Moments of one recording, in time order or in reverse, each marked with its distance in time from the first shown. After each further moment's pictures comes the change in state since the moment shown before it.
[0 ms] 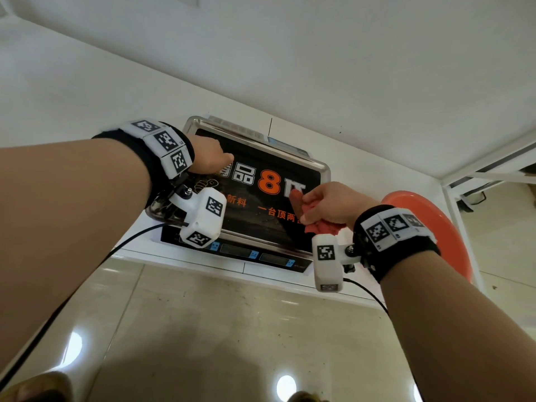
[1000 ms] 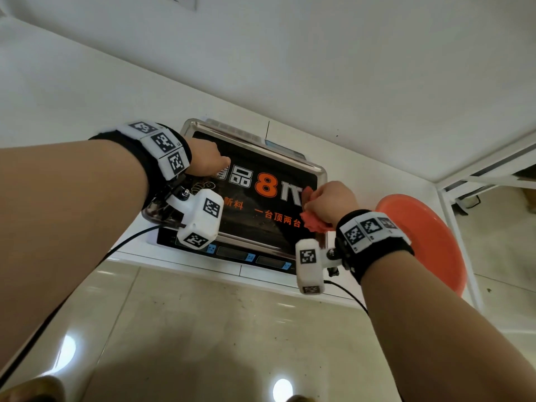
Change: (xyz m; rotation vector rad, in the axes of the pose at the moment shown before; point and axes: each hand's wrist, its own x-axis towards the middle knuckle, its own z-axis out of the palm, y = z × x) left_hand 0.000 0.001 -0.002 0.081 -0.036 0.063; right_hand 0.014 -0.003 0.008 -0.013 0.316 0.095
